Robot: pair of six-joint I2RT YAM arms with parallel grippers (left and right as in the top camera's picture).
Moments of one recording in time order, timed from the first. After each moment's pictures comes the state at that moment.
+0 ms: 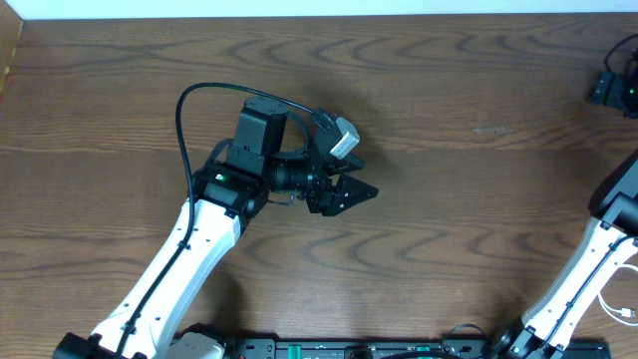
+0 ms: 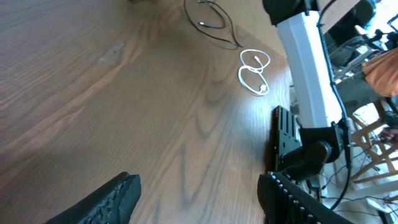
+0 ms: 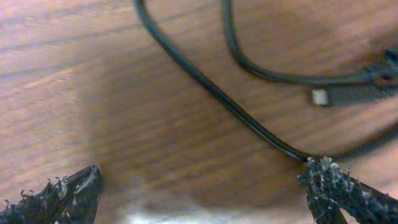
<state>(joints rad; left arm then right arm) -0.40 1.35 1.03 -0.43 0.96 0.15 -0.57 2.65 2.32 -0.73 -0.12 -0.18</state>
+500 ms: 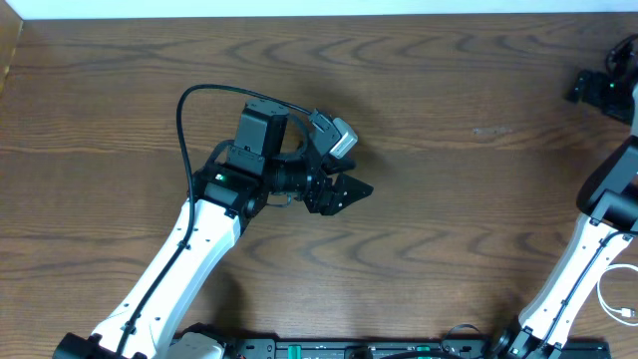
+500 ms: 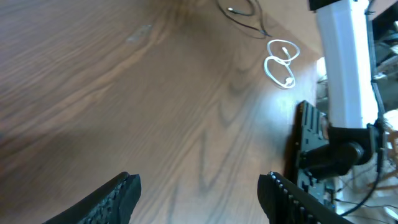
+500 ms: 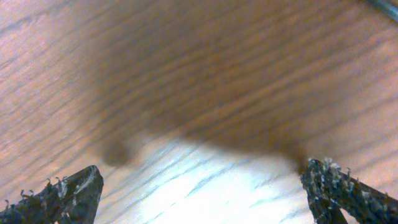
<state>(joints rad) -0.40 1.35 1.03 -0.48 0.85 0.15 -0.48 2.61 2.37 -1.00 -0.08 0.01</state>
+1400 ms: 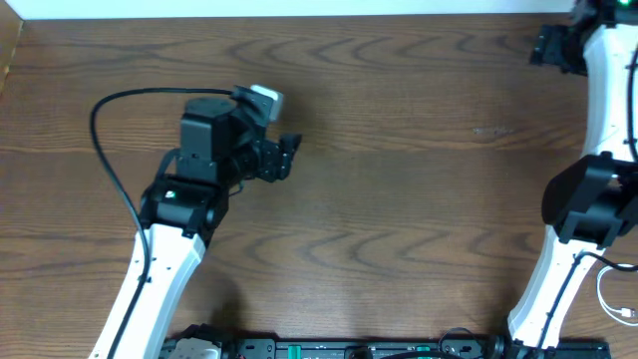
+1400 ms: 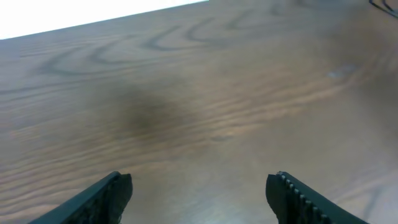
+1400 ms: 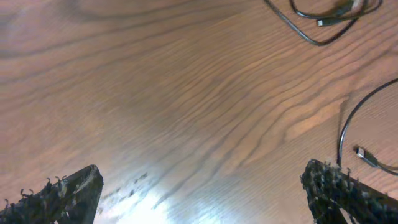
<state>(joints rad) -0.22 1.20 1.03 -0.50 0.26 0.04 -0.16 2.28 2.36 -1.26 0.28 0.19</state>
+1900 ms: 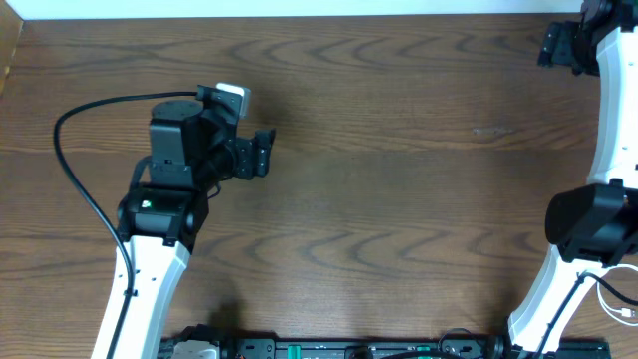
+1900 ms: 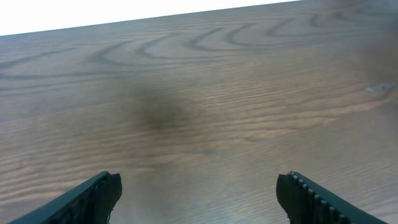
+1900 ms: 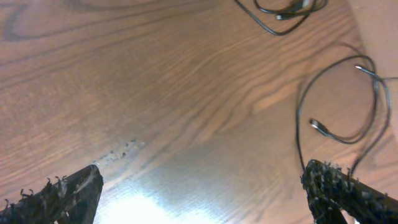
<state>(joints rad) -0.11 1.15 1.03 -0.54 0.23 0.03 -0.15 2.13 2.36 -1.39 0.34 0.20</state>
